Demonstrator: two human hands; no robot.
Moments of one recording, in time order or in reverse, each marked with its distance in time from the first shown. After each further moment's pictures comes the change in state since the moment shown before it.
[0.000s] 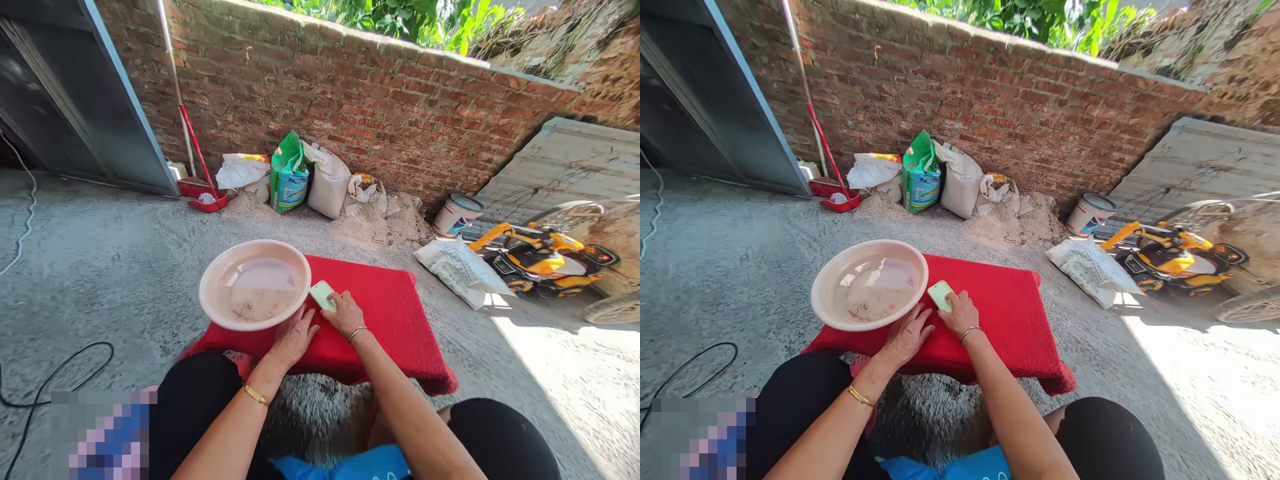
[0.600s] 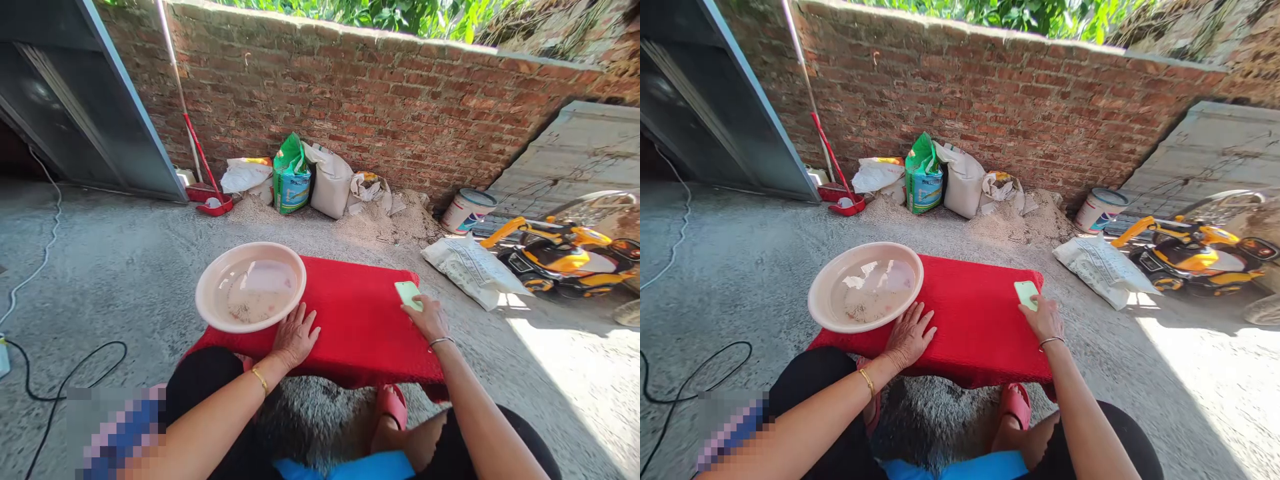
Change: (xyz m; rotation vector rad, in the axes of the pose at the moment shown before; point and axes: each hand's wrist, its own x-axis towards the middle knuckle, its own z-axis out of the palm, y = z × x) left_hand 0.001 0.015 0.010 0.139 0.084 -0.021; right_hand -0.020 0.190 -0.065 0.021 0.164 0.468
